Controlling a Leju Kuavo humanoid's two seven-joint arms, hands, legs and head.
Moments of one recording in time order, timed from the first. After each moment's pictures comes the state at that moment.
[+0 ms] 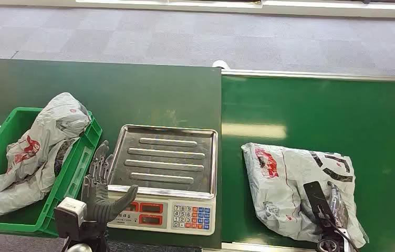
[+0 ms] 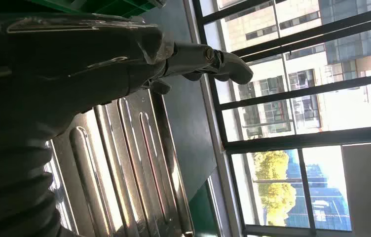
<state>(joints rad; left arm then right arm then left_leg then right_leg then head) 0.12 -0.09 -0.25 -1.63 -0.11 0.28 -0.53 -0.19 -0.03 -0.32 -0.80 0.76 -0.18 -0.17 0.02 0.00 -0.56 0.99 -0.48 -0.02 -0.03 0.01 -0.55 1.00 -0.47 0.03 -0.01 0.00</state>
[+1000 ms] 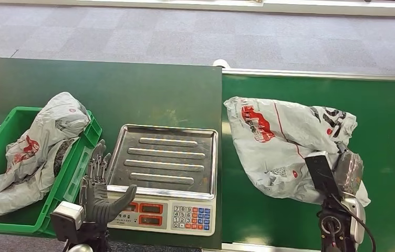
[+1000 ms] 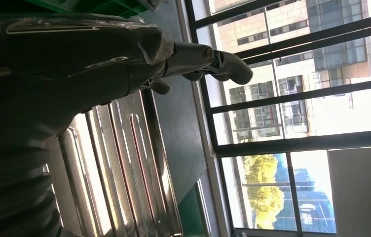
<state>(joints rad) 0.11 -0.09 -0.27 -1.63 -0.09 0.30 -0.58 -0.16 0.02 -0.11 -1.37 0.73 -0.22 -0.22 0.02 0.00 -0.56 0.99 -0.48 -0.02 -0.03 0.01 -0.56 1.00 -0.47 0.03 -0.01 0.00</state>
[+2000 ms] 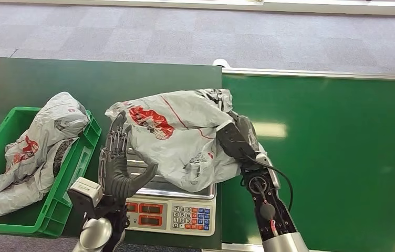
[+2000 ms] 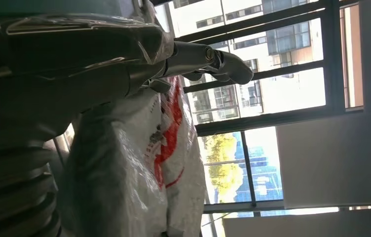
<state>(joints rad) -0.12 -0.10 -0.42 -1.57 -0.08 0.34 -0.56 -0.46 0.22 0.28 -1.02 0.57 0.00 -0.24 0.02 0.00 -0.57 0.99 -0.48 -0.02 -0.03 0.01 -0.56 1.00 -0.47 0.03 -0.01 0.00</state>
